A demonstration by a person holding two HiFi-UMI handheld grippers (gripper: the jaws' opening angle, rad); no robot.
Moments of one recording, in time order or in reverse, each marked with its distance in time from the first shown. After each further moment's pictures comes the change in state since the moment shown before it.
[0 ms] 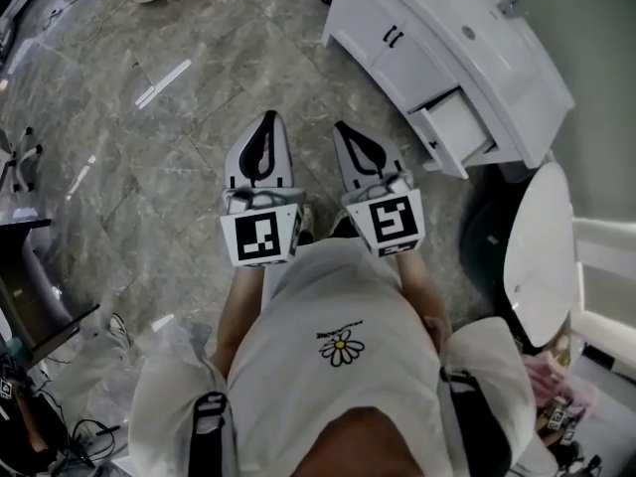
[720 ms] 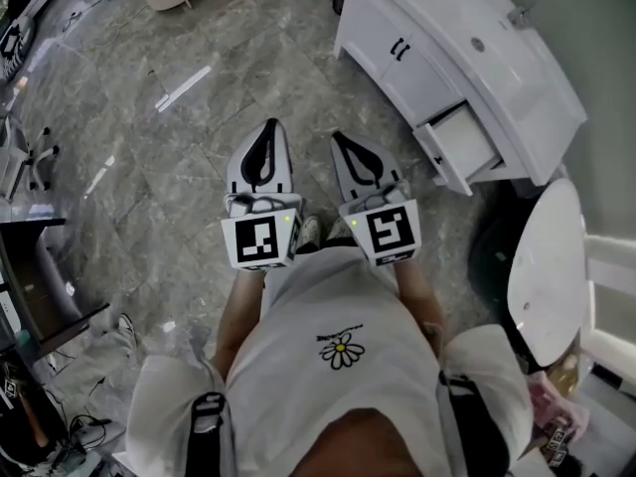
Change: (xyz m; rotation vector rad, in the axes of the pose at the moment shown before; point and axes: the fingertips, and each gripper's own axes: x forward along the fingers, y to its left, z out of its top) left arm 0.027 -0.017 0.000 0.049 0.014 0.007; right arm 0.003 -0.026 0.004 0.055 -0.062 0.031
